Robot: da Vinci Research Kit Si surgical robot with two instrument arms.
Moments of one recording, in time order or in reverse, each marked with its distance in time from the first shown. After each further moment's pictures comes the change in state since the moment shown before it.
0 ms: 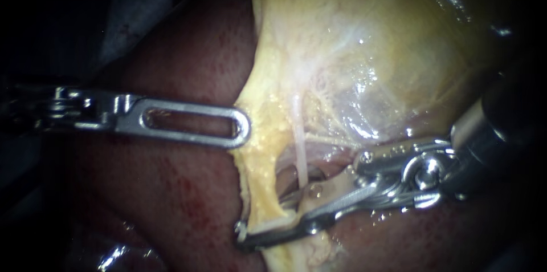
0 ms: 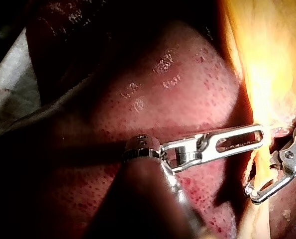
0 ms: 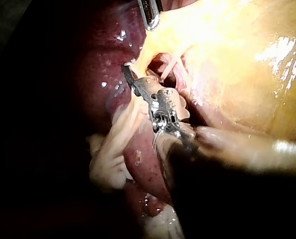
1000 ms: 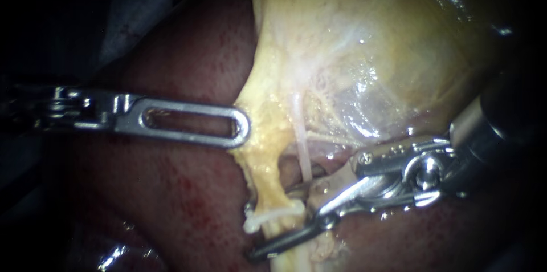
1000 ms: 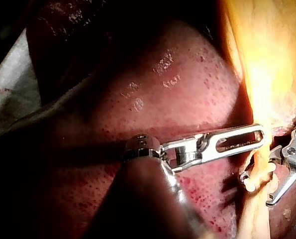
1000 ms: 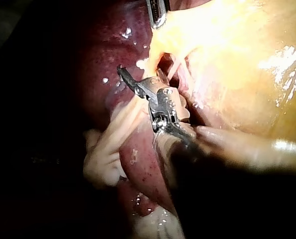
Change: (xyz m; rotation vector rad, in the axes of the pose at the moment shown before) right arm 0.000 0.000 0.000 -0.005 -0.002 -0.082; left arm 0.000 0.000 0.000 0.000 0.000 0.000
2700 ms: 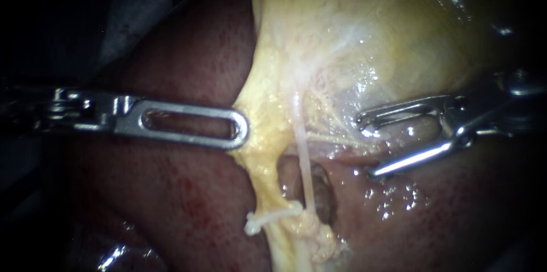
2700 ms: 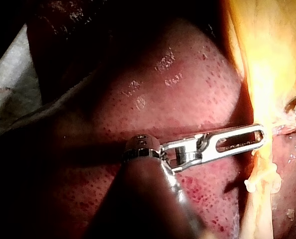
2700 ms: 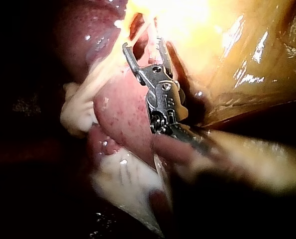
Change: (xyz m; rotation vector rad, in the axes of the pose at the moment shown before) right arm 0.002 -0.002 -0.019 -0.151 0.105 -0.097; left arm 0.000 0.001 0.000 0.000 0.001 0.004
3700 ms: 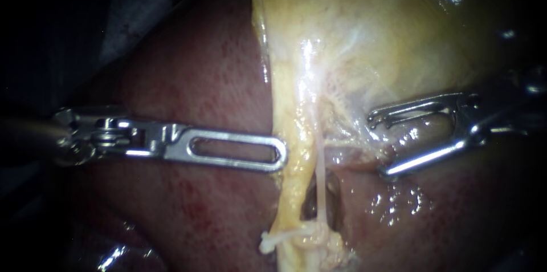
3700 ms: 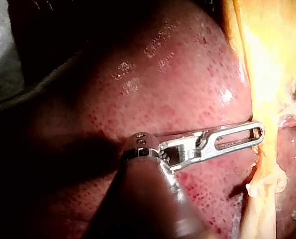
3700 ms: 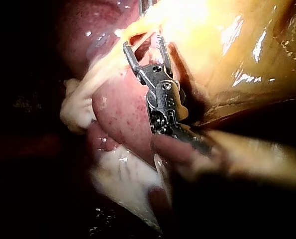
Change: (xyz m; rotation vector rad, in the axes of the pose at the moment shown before) right arm 0.000 0.000 0.000 0.002 0.000 0.002; left arm 0.005 0.006 0.004 -0.023 0.027 0.005
